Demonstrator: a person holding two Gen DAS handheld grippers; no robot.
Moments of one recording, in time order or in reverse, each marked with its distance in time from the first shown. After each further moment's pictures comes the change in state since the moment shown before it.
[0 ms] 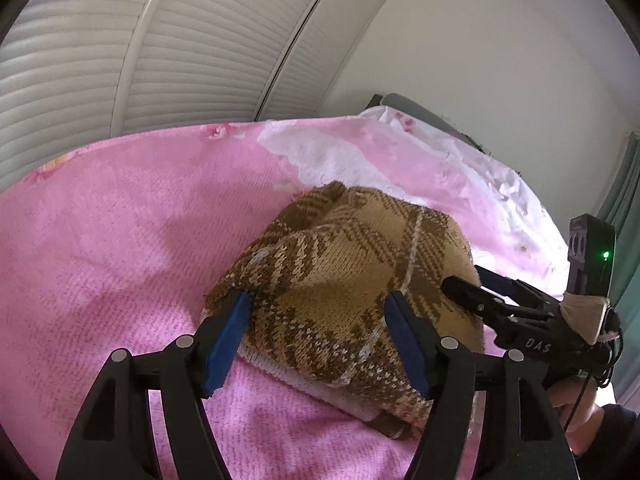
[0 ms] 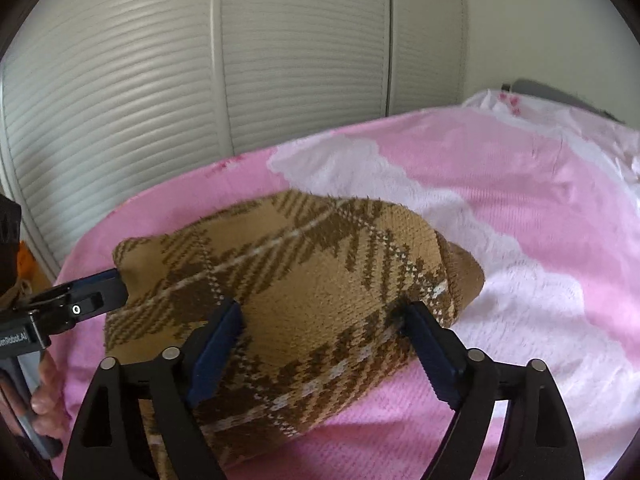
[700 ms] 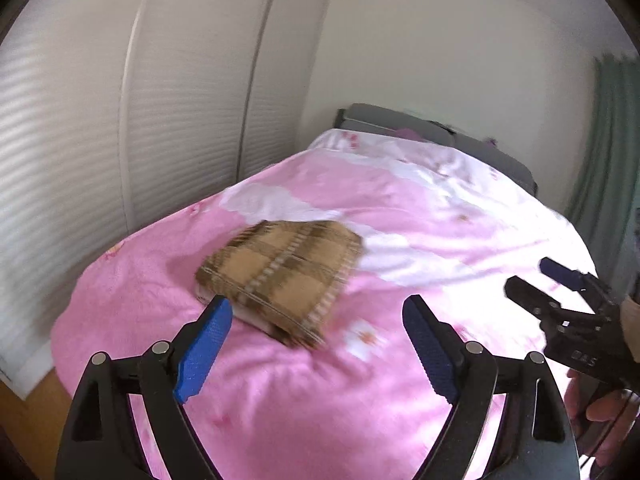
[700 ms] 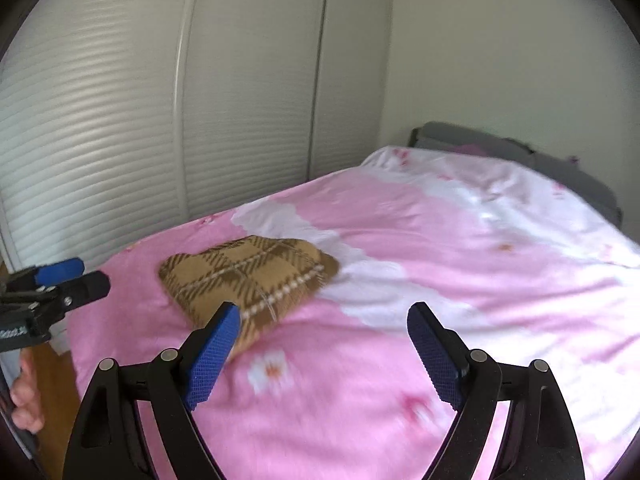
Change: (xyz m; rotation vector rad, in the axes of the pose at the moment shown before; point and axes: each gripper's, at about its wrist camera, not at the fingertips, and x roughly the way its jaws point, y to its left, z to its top) left arm -0.203 -0.160 -0.035 0.263 -0.062 0.076; right arm -0.309 0.049 -0.066 0.072 -0.194 -0.324
